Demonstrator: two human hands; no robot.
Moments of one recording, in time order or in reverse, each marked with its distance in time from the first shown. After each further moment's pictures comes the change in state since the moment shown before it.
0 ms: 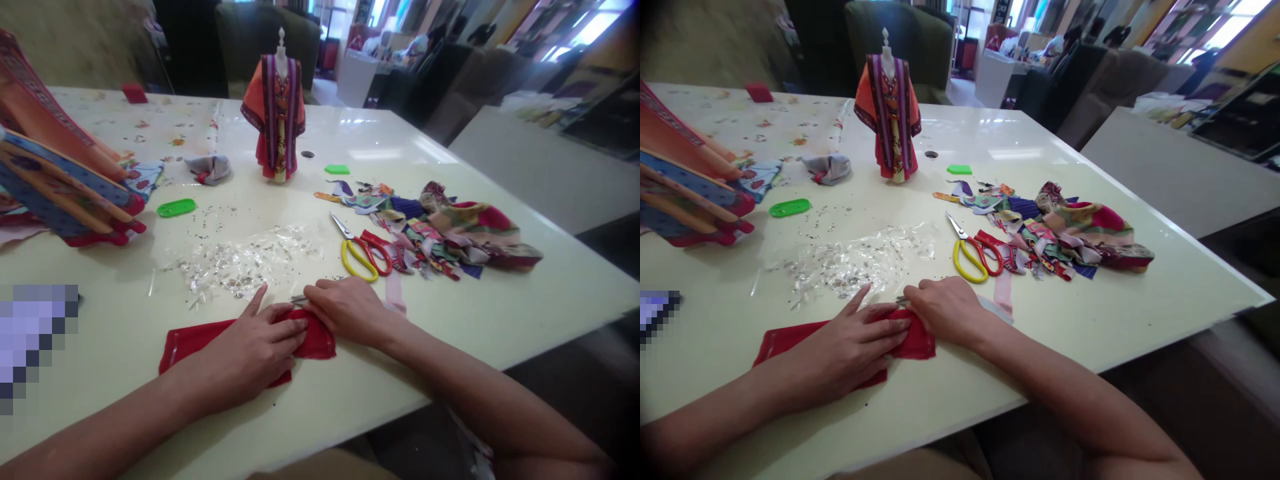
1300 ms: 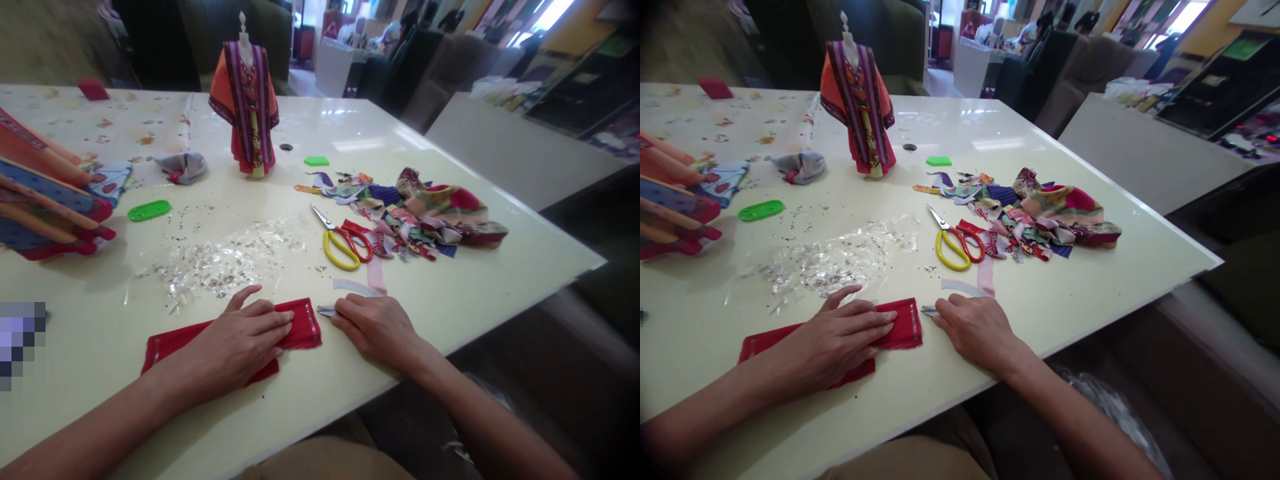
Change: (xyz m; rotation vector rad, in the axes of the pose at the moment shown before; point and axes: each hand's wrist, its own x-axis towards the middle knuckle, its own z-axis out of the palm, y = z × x) left_hand 0.008 -0.002 -0.004 -0.028 0.120 0.067; right_hand -0.080 0.009 0.026 0.124 0.126 0.182
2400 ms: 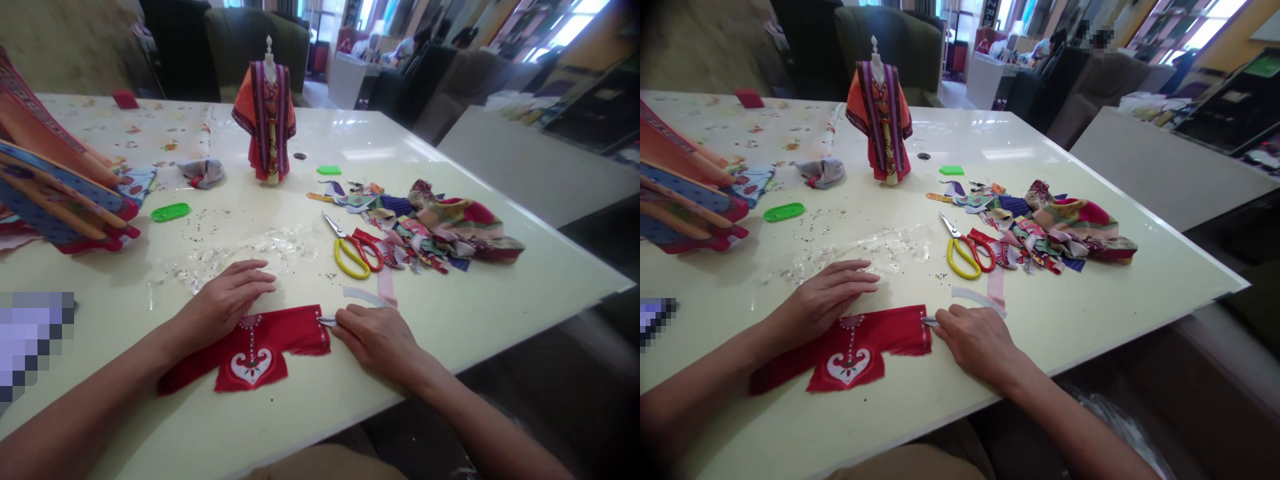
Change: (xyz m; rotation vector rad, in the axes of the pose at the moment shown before) left_hand -0.011 -0.051 -0.025 -0.048 0.181 -0.061; right_hand 0.008 -0.009 0.003 0.047 -0.052 -0.035
